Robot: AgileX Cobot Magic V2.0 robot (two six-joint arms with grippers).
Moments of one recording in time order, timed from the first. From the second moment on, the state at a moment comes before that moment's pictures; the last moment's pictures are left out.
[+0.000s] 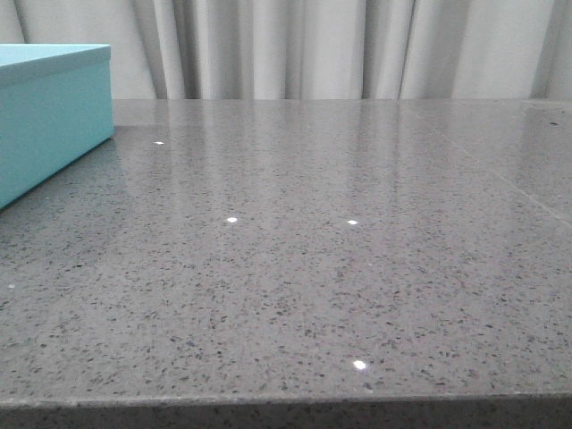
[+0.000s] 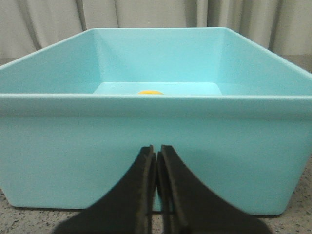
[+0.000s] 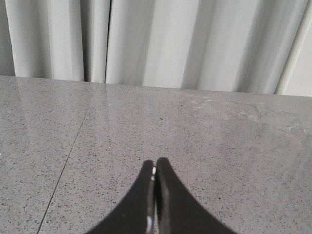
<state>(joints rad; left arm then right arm) 0.02 0.00 0.00 -0.10 0.14 0.04 0.84 0.24 -0.42 -1.23 0.91 1.11</state>
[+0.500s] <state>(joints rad) 0.02 0.00 0.00 -0.10 0.14 0.04 0.84 0.24 -0.37 -1.29 0.70 1.11</state>
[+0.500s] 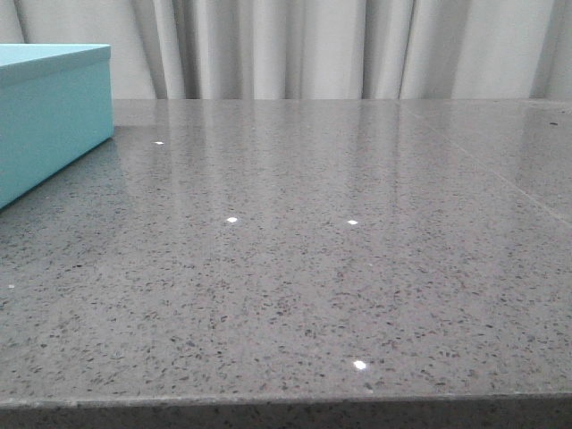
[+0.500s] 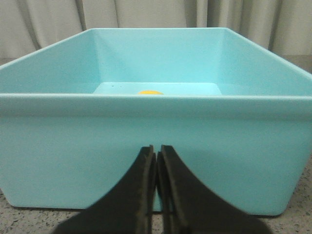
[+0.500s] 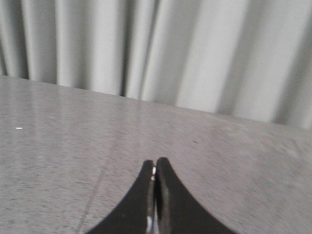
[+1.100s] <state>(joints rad) 0.02 0.00 0.00 -0.10 0.14 0.04 0.52 0.15 -0.36 -0.72 0.51 0.61</state>
